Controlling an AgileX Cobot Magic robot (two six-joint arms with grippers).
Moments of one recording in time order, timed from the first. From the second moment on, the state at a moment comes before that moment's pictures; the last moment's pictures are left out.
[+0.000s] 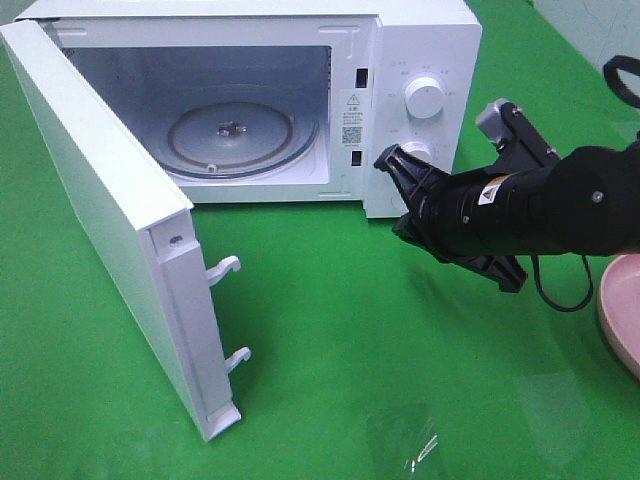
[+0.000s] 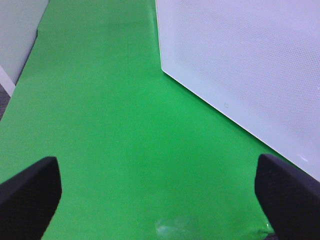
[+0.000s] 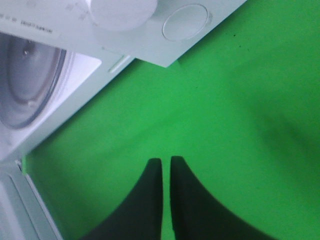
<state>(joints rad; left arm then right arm) 0.09 -0.01 -0.52 -0.16 1.09 0.22 0.53 1.69 -0.68 0.30 -0.26 0.75</state>
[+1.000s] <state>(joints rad) 0.09 -0.01 -0.52 -0.16 1.09 0.22 0.50 1.60 -1.00 -0.10 0.92 0.13</state>
